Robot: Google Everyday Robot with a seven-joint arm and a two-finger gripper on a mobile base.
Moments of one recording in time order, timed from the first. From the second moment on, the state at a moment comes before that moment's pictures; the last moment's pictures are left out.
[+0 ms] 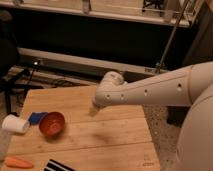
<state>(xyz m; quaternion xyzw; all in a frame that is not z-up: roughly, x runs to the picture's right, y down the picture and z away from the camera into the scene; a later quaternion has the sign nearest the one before) -0.085 0.087 0.742 -0.18 -0.10 0.23 0.95</state>
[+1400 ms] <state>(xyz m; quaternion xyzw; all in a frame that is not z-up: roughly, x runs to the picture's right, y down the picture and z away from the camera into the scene) -0.077 -0.071 0.797 -0.07 -0.13 0.25 0.96</state>
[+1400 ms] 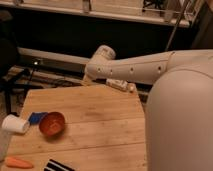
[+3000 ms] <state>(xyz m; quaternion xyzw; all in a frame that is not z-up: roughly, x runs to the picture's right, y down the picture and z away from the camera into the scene) -0.264 -0.161 0.694 0.02 -0.26 0.03 0.97</state>
